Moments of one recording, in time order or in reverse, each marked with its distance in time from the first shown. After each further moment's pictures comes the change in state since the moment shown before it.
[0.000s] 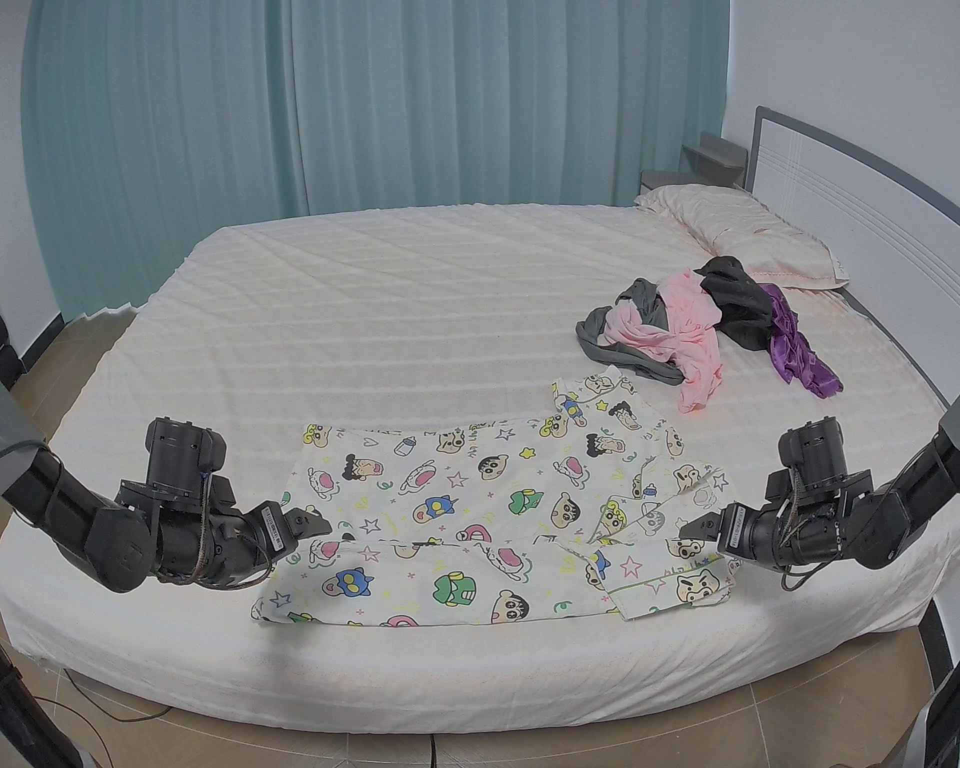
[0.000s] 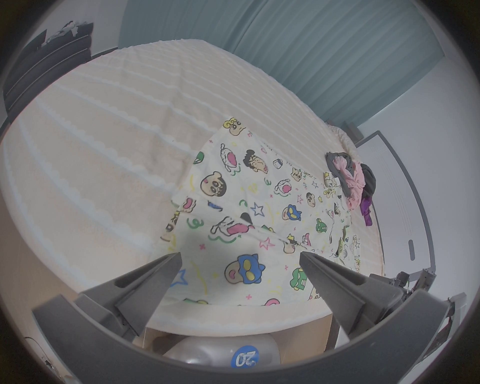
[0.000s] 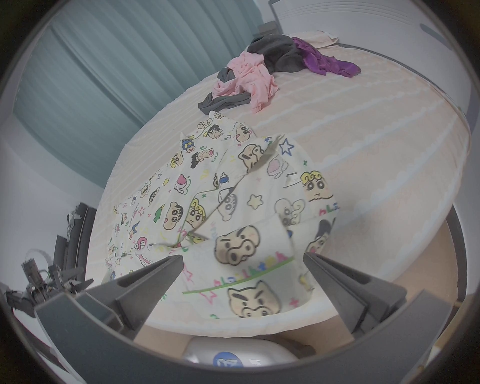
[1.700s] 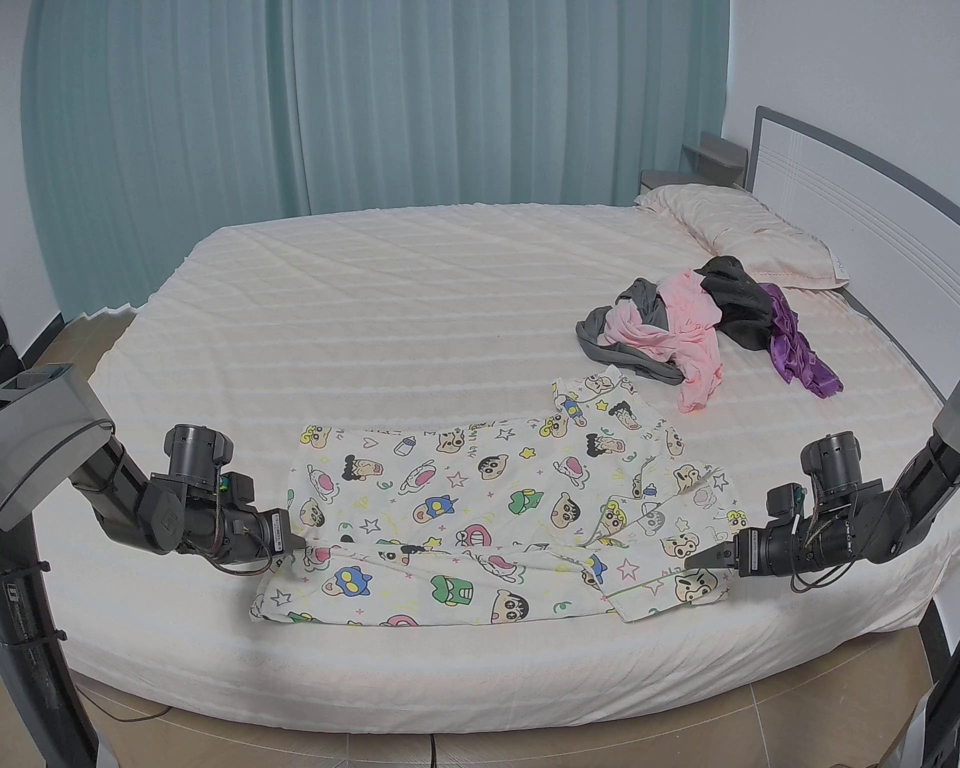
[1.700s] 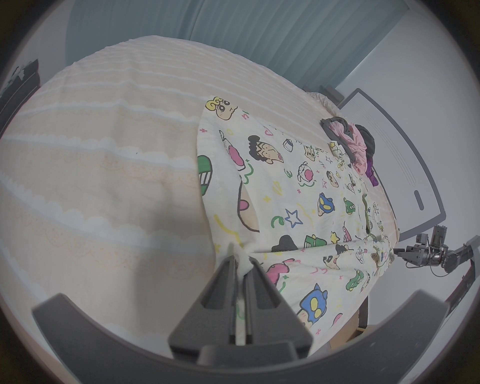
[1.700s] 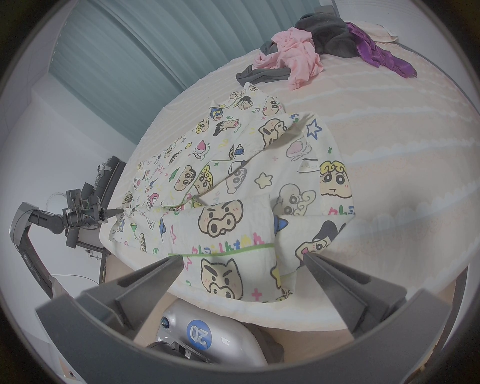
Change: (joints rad) left arm 0.159 0.310 -0.220 0.008 -0.199 0.403; right arm -0.150 0.071 0.021 -0.006 0.338 -0.359
